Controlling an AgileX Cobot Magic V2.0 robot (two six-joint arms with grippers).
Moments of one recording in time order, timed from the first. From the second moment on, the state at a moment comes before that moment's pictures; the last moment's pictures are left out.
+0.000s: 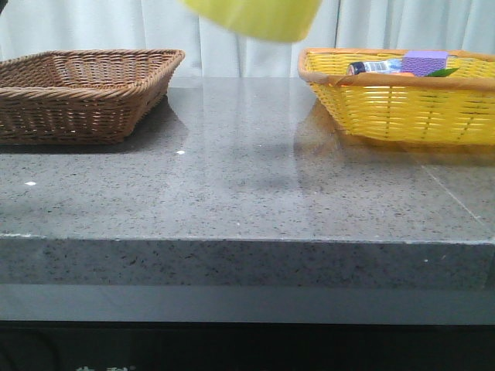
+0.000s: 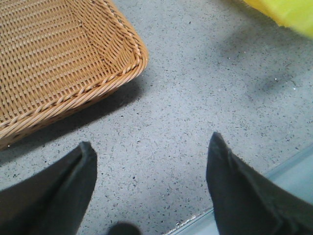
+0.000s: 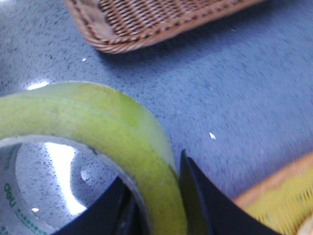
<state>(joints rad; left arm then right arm) -0.46 0.86 -0.79 -0.11 0.62 0.18 0.51 1.71 -1.83 0.23 1.10 -0.67</state>
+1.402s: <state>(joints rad) -0.46 0.86 -0.79 -0.11 0.63 0.18 0.51 1.75 -1.86 0.20 1.03 -0.41</state>
